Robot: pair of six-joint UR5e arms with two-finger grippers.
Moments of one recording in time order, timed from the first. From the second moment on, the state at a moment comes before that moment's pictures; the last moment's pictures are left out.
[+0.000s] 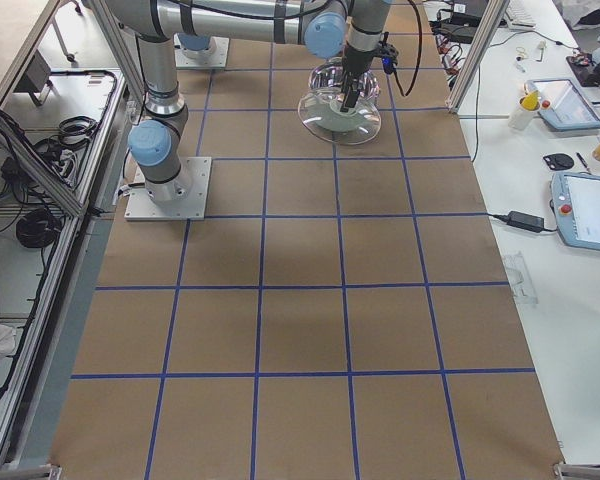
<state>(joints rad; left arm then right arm) -1.34 -2.06 -1.57 -1.18 1.64 -1.14 1.48 -1.37 1.41 -1.48 -1.64 -0.08</state>
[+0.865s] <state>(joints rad) -1.50 -1.92 -1.57 -1.20 1.47 -1.49 1.48 -1.37 1.41 -1.49 -1.64 -0.08</state>
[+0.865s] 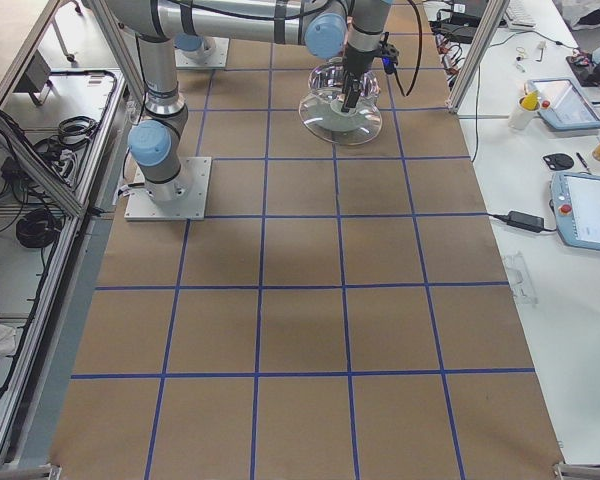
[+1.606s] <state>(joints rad) -1.74 -1.91 -1.56 -1.18 1.21 -1.92 1.48 -1.37 1.41 -1.49 -1.63 -0.08</state>
